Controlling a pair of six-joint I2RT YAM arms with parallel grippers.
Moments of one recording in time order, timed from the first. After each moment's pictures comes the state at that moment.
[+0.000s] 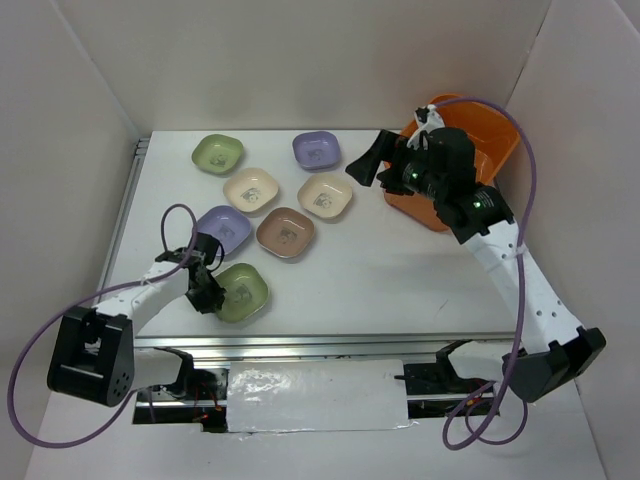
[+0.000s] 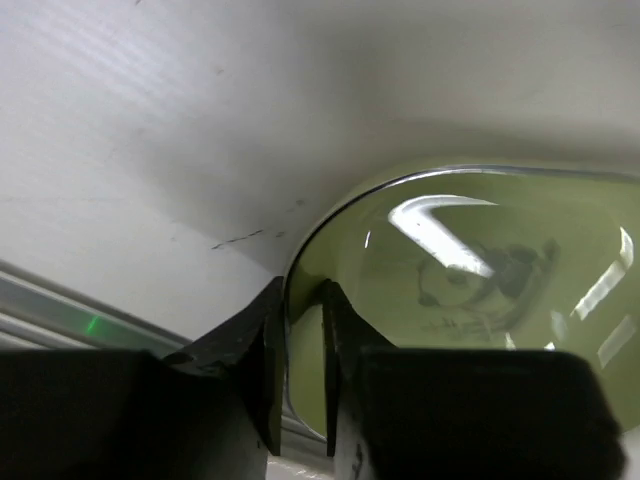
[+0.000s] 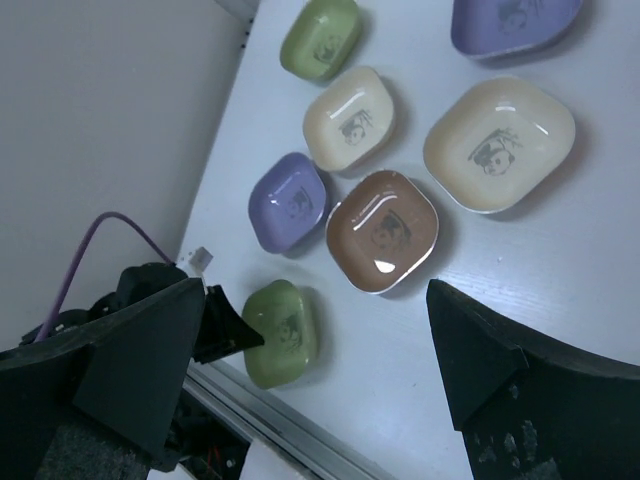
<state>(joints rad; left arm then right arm) -0.21 1.28 0.63 -0.74 -0.17 -0.91 0.40 1.26 1.43 -0.51 -0.20 0.60</state>
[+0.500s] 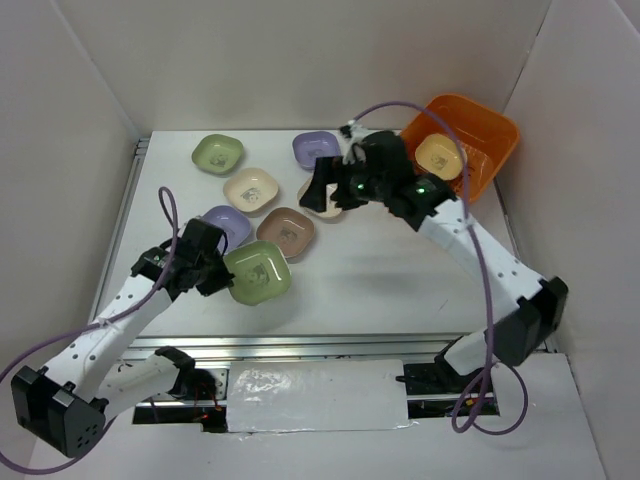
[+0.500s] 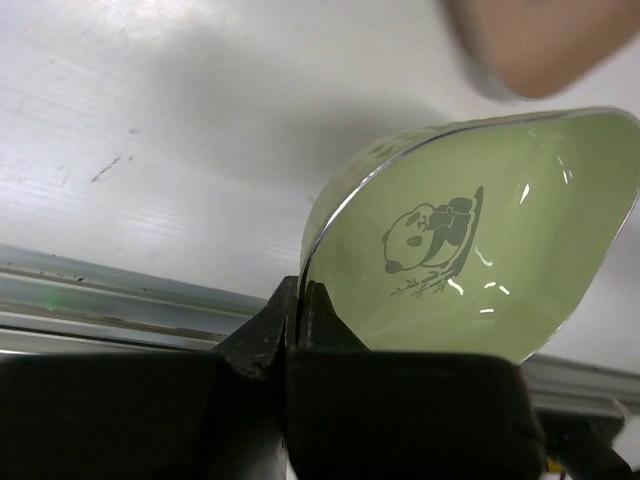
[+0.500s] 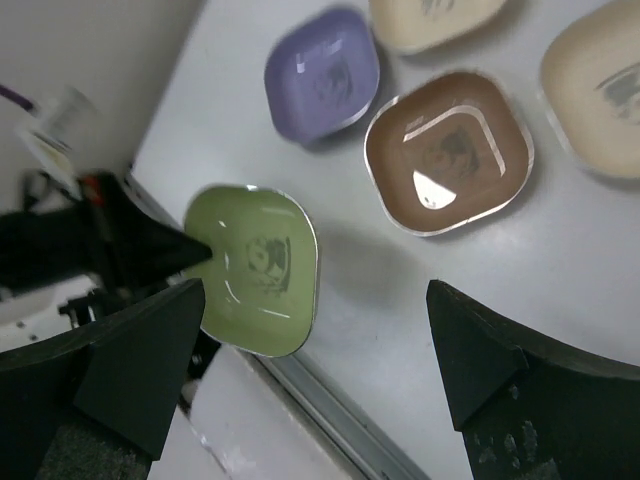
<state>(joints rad) -0.42 0.99 0.85 -0.94 -0.15 -0.93 0.58 1.41 1.52 -0.55 -0.27 0.46</state>
